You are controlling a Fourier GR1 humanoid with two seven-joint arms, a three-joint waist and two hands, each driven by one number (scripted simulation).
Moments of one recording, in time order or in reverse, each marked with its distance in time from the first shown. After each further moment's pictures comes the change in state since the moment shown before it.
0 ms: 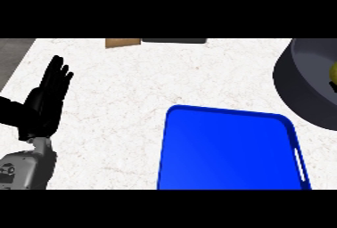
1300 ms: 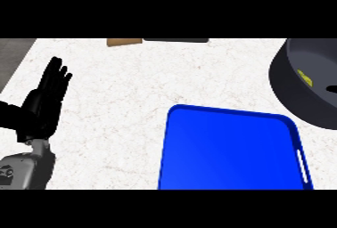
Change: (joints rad) left arm 0.014 -0.006 0.015 -0.003 0.001 -0.025 -0.021; right arm -0.318 -0.076 -0.274 0.746 -0.248 0.417 -0.340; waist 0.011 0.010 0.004
